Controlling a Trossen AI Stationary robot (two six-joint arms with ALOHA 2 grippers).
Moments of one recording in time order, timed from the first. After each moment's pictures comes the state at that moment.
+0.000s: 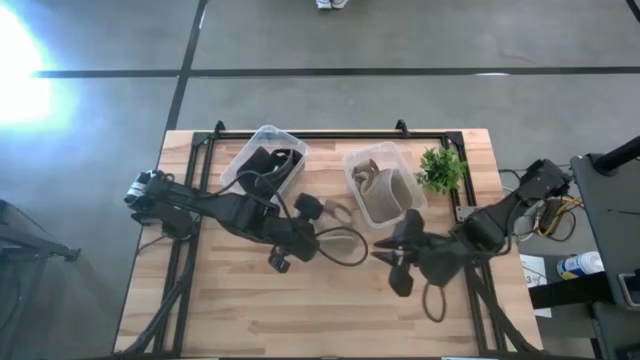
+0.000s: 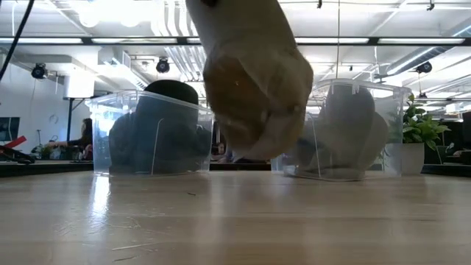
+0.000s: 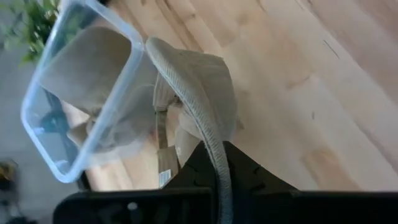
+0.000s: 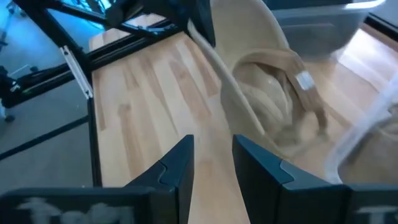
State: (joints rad) left arm -0.30 1.66 1.72 -1.02 -0.30 0.44; right arm 0.61 1.38 1.41 -0.82 0.62 0.87
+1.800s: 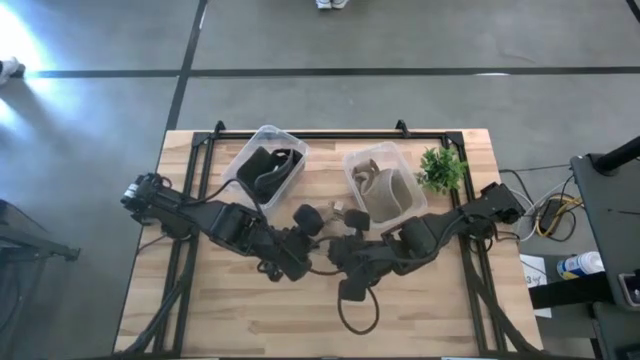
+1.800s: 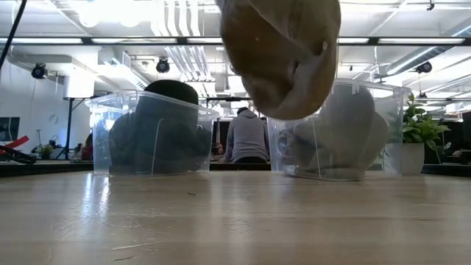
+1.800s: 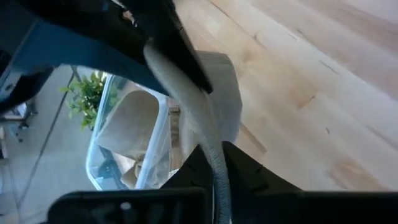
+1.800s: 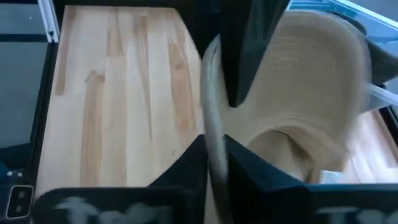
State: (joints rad) left arm -0.39 1.65 1.80 -0.98 -0.38 0.63; right arm 0.44 1.86 1.99 -1.04 0.45 0.39
